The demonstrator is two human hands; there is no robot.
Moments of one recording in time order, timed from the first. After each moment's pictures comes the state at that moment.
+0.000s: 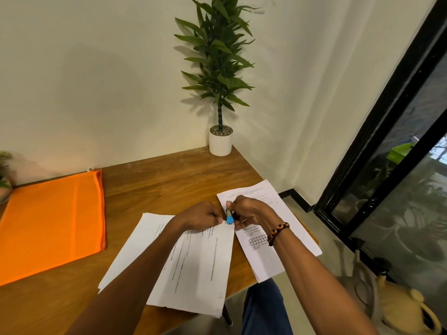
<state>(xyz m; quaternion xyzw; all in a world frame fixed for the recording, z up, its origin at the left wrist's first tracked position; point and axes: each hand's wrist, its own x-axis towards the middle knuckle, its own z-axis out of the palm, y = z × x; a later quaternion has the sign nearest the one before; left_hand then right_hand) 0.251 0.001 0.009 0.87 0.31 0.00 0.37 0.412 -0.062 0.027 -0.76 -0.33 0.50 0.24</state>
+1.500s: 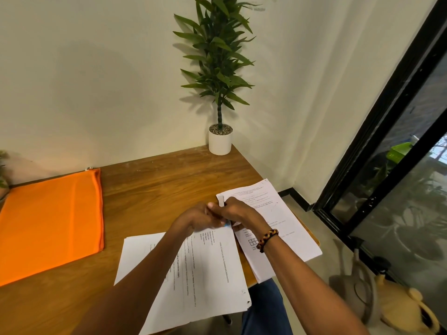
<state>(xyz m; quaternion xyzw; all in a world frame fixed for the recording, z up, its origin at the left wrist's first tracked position) 0.254 0.004 -0.001 0.72 0.43 0.02 0.55 0.390 -0.061 0.017 -0.78 -0.44 0.39 0.18</state>
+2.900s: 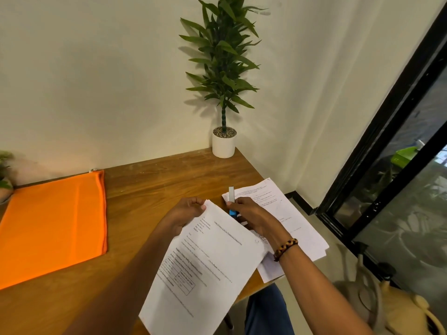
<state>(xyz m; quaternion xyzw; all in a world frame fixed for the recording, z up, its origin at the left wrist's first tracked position) 0.223 0.035 -0.007 0.57 0.47 0.16 0.65 0.415 -0.066 0.013 -0.74 -0.32 0.48 0.35</state>
